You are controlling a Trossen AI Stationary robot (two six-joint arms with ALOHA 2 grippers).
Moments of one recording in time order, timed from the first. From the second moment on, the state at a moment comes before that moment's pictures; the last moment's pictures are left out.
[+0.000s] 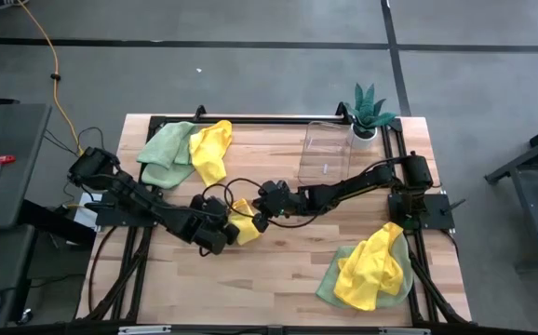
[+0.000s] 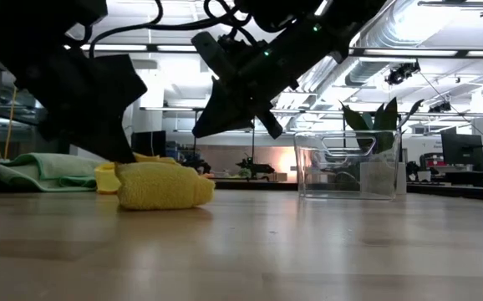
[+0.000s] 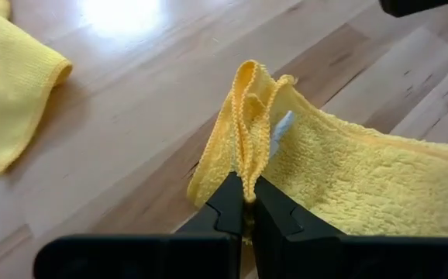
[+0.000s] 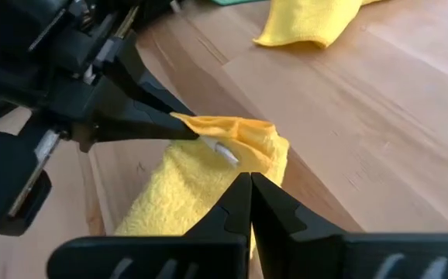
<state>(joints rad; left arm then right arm) -0.33 1.56 0.69 -0.38 -0.77 -1.20 0.10 1.94 1.21 0.11 0.28 0.60</state>
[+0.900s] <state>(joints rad) -0.15 1.56 0.69 -0.45 -0.79 -0.97 0.10 1.94 1.21 0.11 0.28 0.60</state>
